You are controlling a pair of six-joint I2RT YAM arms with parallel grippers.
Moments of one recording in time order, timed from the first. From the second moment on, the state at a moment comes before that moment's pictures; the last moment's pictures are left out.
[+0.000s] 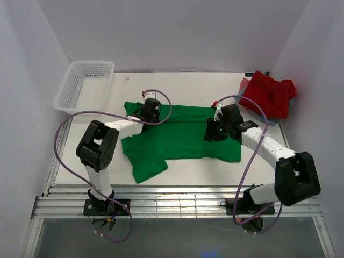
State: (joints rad) left arm -0.51 1.87 1.14 0.00 -0.32 -0.43; right arm 0.39 1.37 0.86 -0.37 -0.27 0.20
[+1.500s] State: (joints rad) left arm -0.67 1.52 0.78 0.11 -0.70 -0.39; right arm 0.43 0.73 0.48 -0.38 -0.27 0.26
